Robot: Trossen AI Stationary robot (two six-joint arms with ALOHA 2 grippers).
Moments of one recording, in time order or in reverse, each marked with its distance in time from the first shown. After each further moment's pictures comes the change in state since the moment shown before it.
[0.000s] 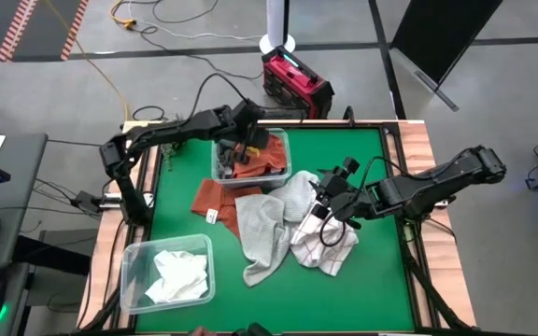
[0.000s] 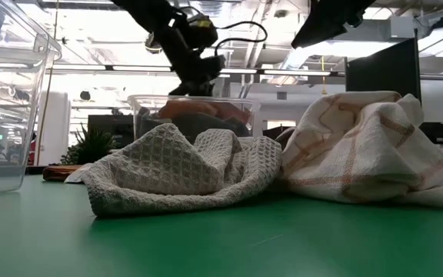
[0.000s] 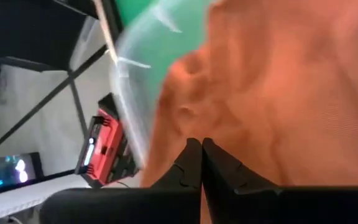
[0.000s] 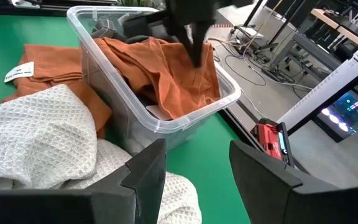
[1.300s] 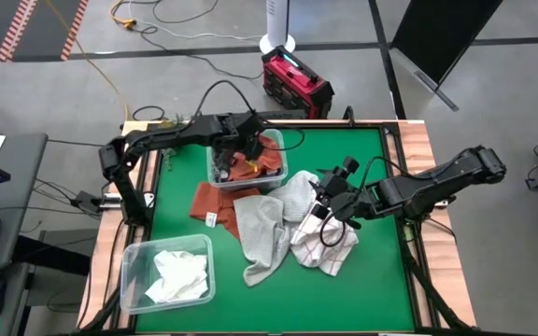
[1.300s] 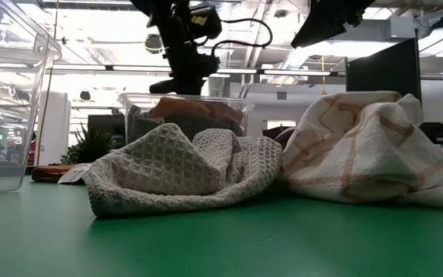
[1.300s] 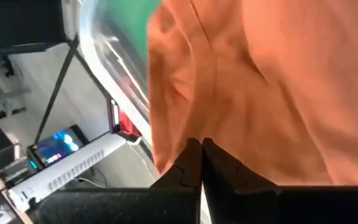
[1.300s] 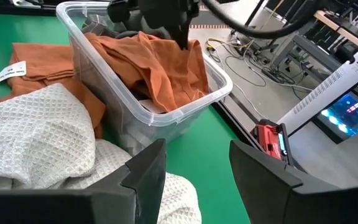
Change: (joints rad) left arm -0.080 -0.013 0.049 -0.218 -0.318 0.205; right arm 0.000 0.000 0.000 0.004 -0.001 -0.008
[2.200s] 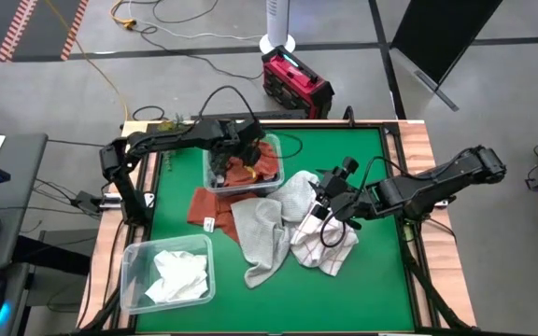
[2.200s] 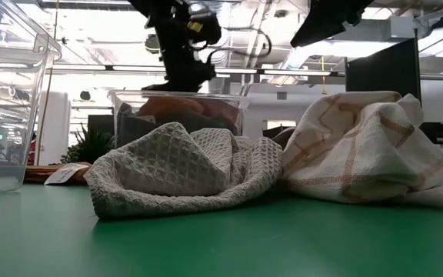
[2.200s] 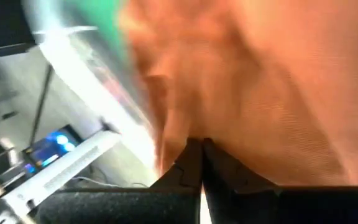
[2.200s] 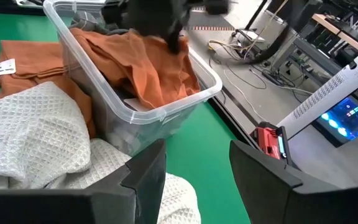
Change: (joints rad) left arm -0.030 0.001 -0.006 -0.048 -0.036 0.007; right arm 0.003 0.000 0.000 0.008 0.000 -0.021
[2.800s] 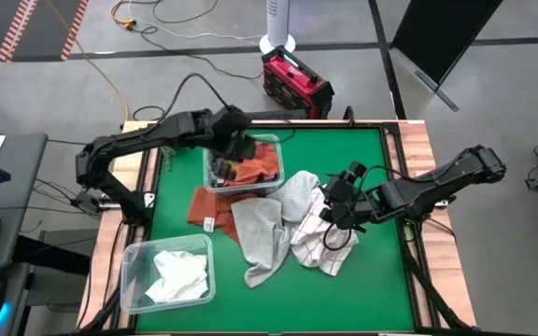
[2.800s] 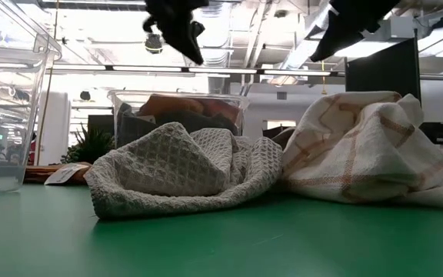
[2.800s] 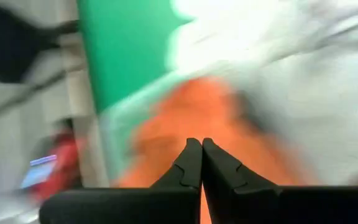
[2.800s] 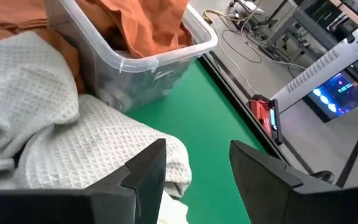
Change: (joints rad) left arm -0.078 -0.209 0.060 -0.094 0.488 -0.531; right arm 0.031 -0.002 0.000 -0.249 0.000 0.181
